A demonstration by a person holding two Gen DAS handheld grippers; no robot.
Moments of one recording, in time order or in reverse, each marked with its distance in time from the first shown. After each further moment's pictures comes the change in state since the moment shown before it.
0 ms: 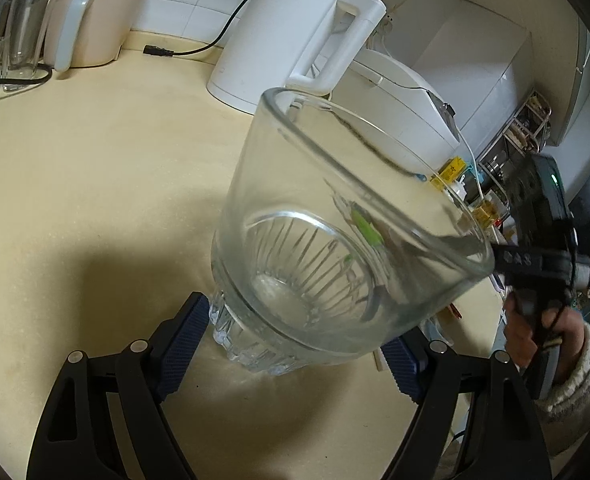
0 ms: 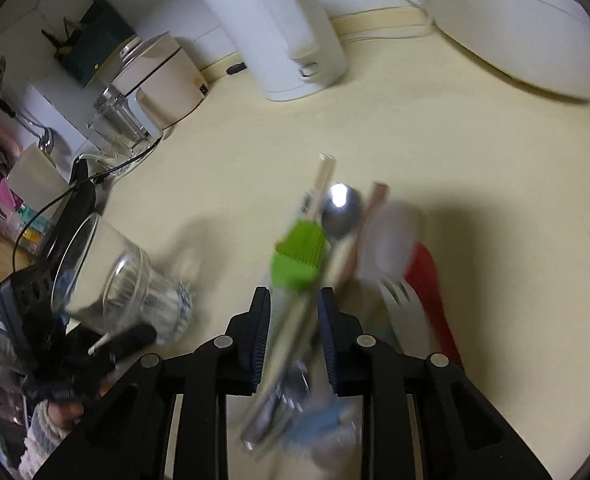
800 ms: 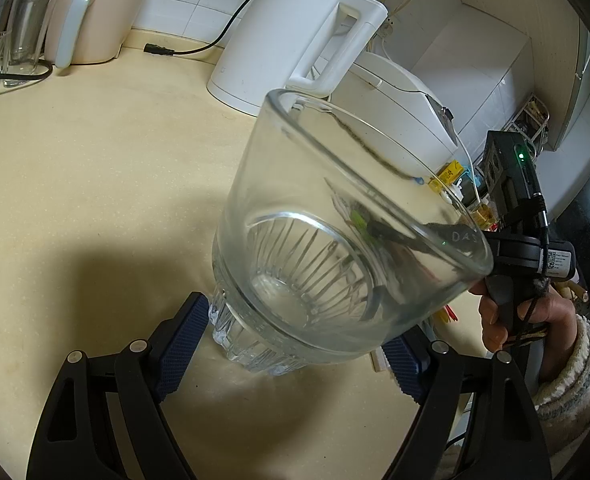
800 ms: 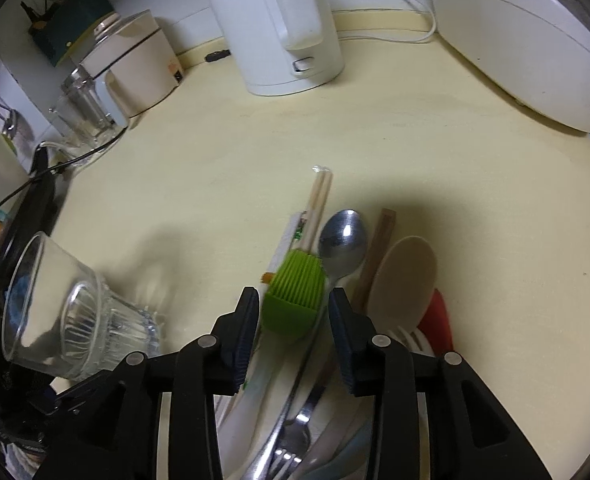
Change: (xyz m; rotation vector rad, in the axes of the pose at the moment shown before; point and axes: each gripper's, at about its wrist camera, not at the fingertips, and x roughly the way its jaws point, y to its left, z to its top) left arm -0.001 0.004 -0.001 -0.013 -0.006 -0.018; right arm 0.029 0.017 0.019 -0.030 0.018 -0.161
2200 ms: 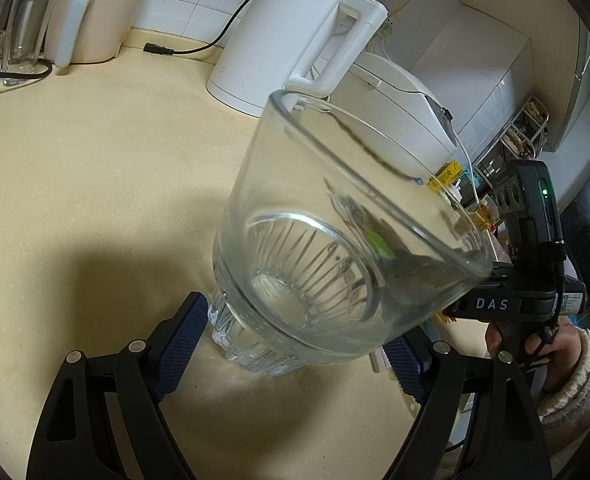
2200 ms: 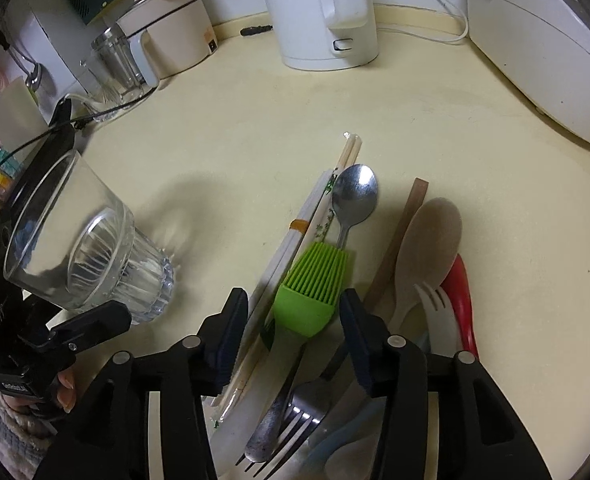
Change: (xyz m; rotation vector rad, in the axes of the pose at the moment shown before) left arm 0.000 0.000 0.000 -0.002 -0.001 -0.002; right arm -0.005 0.020 -0.025 -0.125 0.055 0.022
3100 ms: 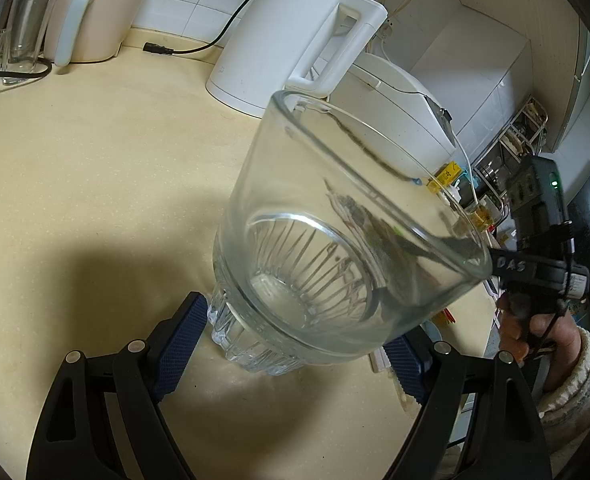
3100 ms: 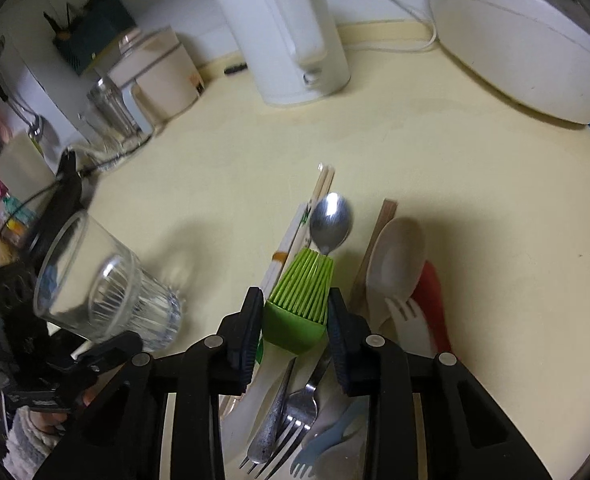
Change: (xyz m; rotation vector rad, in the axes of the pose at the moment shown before) left arm 0.001 -0.001 0.000 -0.001 -0.001 -0.001; right arm -0.030 -0.032 0.001 0.122 -0.125 0.066
